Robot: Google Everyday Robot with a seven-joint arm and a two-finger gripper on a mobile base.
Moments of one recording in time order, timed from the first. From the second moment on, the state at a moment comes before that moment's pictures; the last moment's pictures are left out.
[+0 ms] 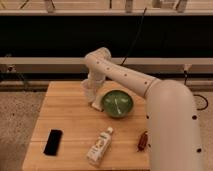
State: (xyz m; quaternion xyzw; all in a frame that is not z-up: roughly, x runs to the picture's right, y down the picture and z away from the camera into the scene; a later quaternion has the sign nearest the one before) arm -0.036 0.021 0.856 -0.25 -0.20 -0.40 0.86
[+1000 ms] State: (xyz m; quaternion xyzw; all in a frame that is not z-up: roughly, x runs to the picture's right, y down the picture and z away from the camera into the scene) arm 0.061 0.012 0.841 -0.25 -0.22 -0.35 0.88
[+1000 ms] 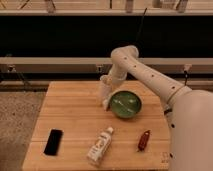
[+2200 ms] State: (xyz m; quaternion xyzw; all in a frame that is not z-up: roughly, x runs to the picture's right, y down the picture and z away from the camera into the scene) arm 0.139 0.031 0.825 -0.25 -0.22 -0.29 0.90
